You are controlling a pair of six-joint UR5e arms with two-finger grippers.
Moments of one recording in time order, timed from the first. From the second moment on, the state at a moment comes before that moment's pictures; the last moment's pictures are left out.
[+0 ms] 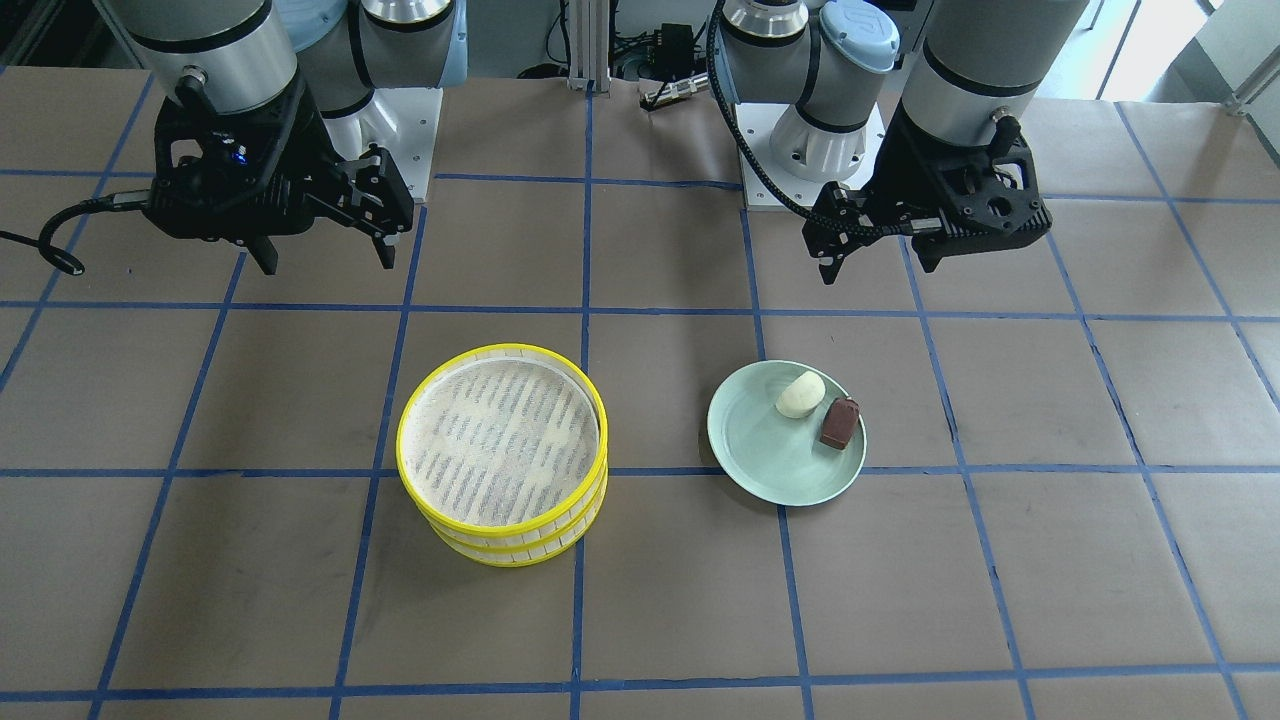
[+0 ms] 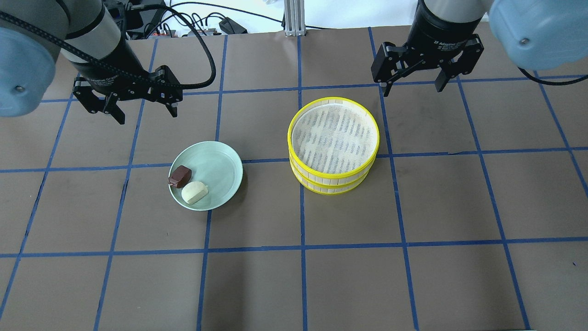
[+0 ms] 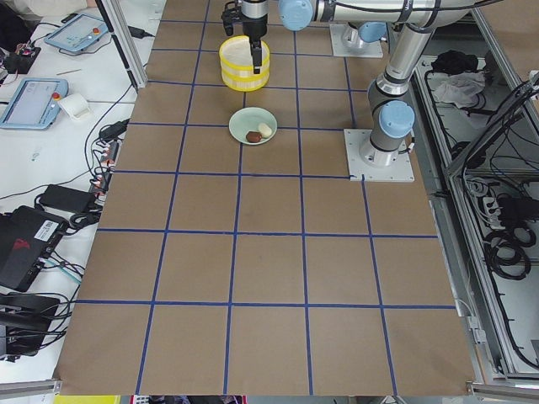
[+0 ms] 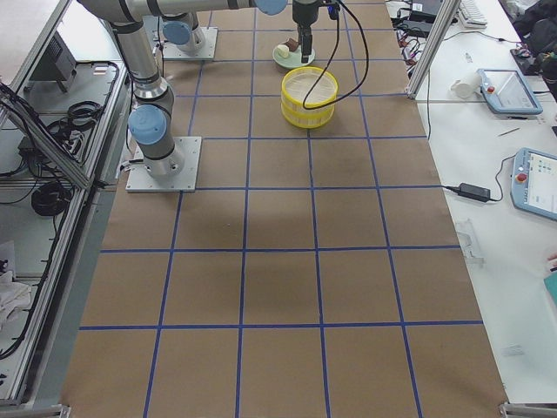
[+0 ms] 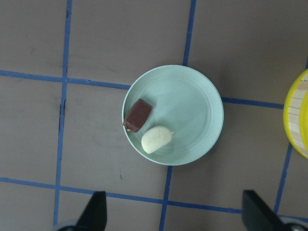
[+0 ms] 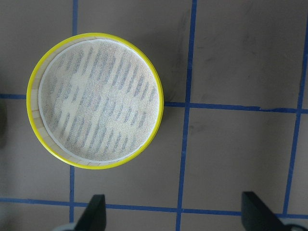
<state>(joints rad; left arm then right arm) -1.56 -1.56 -1.59 -1.55 1.61 -0.13 1.64 -1.53 1.49 -1.57 -1.55 0.01</state>
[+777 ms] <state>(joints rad) -1.52 -1.58 -1.60 -1.55 1.62 -0.13 1.64 -1.51 1.49 -1.59 -1.54 0.02</state>
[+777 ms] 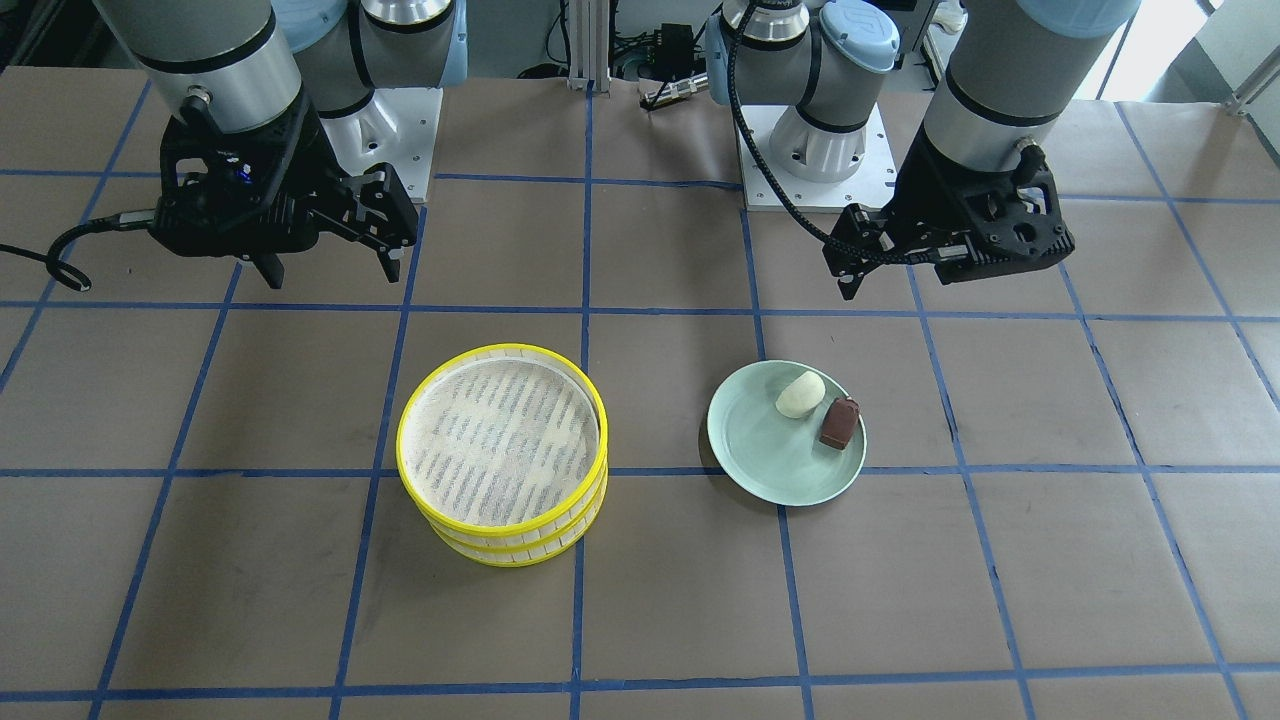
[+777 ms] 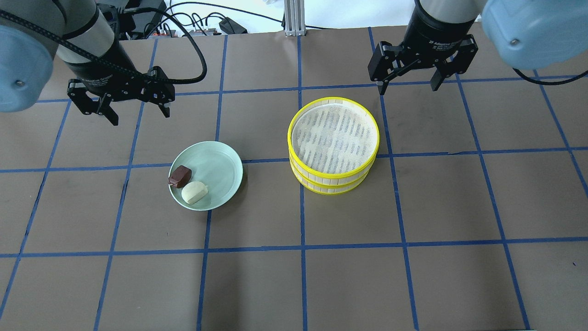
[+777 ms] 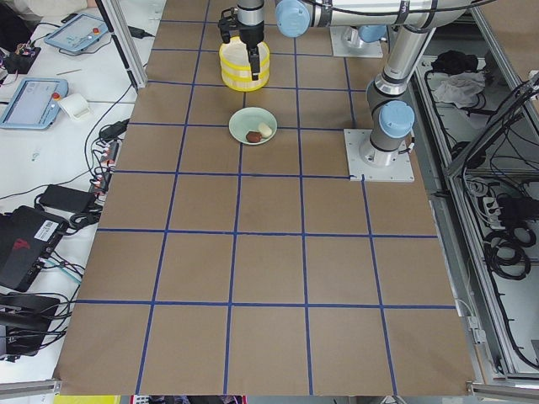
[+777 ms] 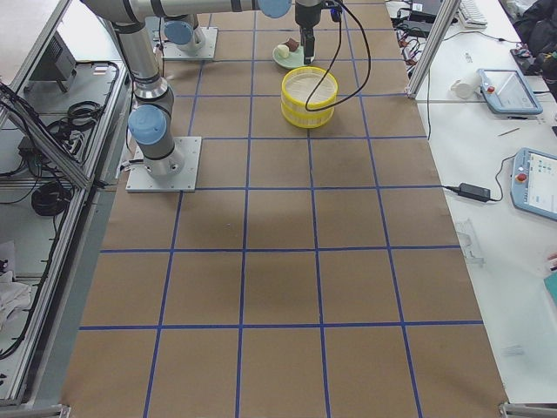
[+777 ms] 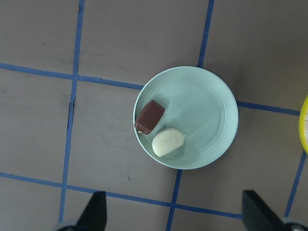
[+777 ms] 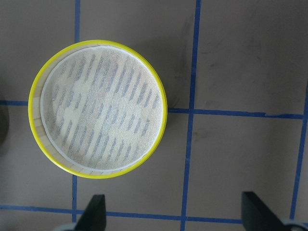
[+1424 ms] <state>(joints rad) -1.48 -1.63 -1.67 -1.52 1.62 -0.08 1.64 -1.50 1.49 -1.62 -1.54 0.02</state>
